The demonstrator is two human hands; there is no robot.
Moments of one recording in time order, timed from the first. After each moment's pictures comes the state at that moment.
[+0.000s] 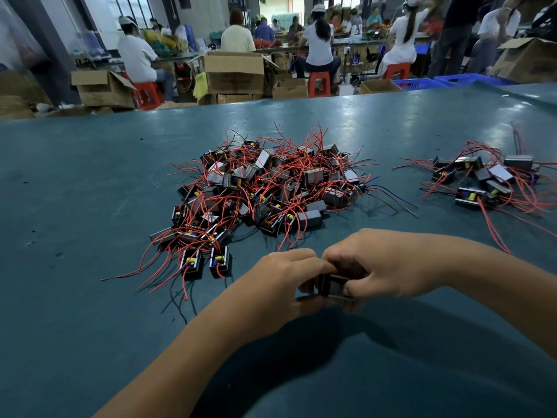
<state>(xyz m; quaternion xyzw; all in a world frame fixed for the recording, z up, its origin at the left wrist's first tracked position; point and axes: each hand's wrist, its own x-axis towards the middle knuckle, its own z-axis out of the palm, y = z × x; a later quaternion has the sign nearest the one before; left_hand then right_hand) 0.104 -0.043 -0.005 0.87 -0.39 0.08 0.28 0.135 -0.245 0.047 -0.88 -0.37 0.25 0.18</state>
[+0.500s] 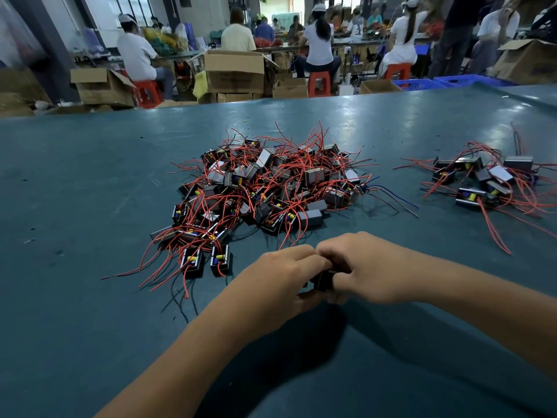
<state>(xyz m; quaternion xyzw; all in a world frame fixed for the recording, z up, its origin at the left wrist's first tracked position) 0.103 -0.043 -0.007 0.89 -0.38 0.11 0.22 0.136 -0.232 0.021 -0.90 -0.29 0.19 0.27</state>
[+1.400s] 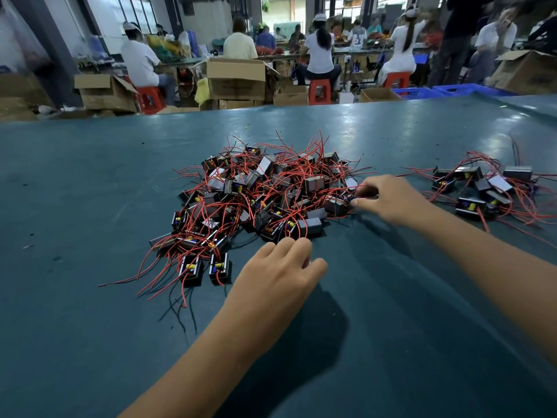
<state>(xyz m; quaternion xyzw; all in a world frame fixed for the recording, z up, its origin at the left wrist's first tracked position) 0.103 -0.050 -0.010 0.92 -0.32 0.24 0.02 0.273 -0.296 0.001 -0.96 -0.12 -0.09 0.25</state>
